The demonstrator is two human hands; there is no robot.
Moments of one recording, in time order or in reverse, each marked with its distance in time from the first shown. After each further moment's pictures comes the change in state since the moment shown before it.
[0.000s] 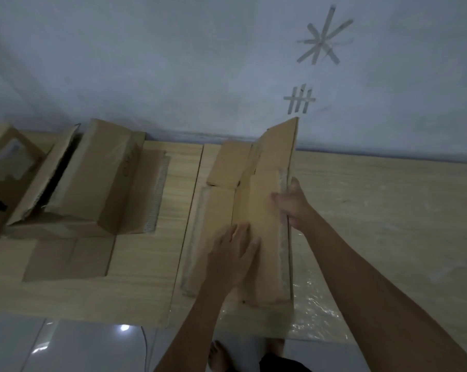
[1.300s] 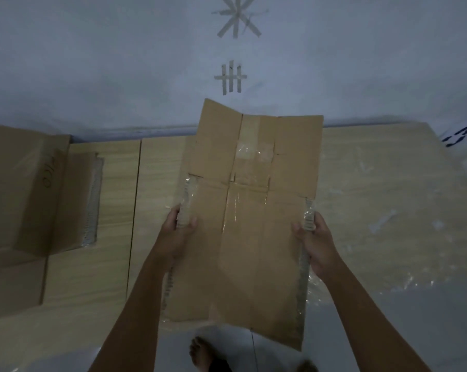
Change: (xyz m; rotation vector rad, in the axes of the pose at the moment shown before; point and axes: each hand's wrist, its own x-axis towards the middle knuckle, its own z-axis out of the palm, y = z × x) left_hand 0.037 -0.005 -0.006 -0.792 -0.026 -0.031; right_hand -0.086 0.149 -0.145 0.311 0.250 -0.100
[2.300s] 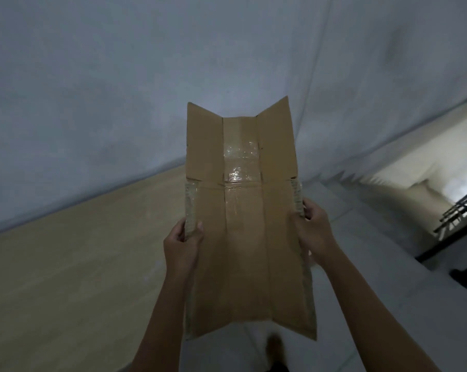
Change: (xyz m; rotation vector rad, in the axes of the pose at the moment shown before) left_hand -0.137 0.098 0.705 -0.052 -0.046 0.342; right_hand 0.058 -0.097 -0.651 -0.130 0.406 -0.242
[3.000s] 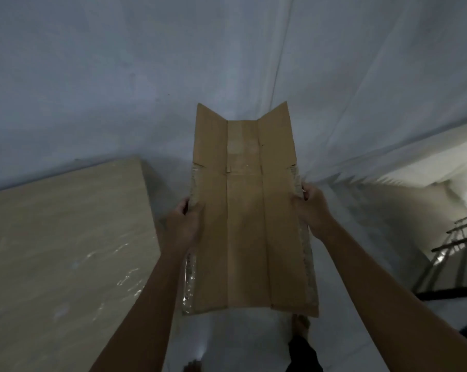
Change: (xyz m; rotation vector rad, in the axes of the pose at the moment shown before) left_hand 0.154 -0.048 0.430 0.266 0.036 -0.264; right_hand 0.438 0.104 -0.209 -0.219 -0.194 0.138
